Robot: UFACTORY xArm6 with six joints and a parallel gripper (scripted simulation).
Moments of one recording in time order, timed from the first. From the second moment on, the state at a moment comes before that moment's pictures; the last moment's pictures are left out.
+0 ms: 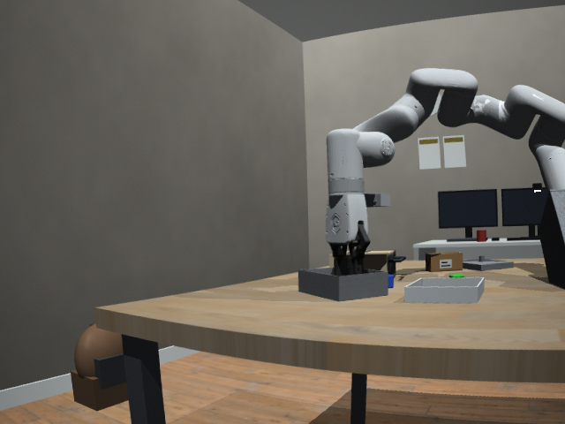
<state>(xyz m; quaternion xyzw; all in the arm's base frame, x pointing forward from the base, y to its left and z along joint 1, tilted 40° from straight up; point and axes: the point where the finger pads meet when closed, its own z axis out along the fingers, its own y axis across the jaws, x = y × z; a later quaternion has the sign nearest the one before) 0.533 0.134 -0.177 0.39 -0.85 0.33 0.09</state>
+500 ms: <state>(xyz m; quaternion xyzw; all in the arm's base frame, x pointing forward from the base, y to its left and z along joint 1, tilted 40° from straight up) 0.534 0.130 -0.183 0.39 -0.85 0.33 0.09</state>
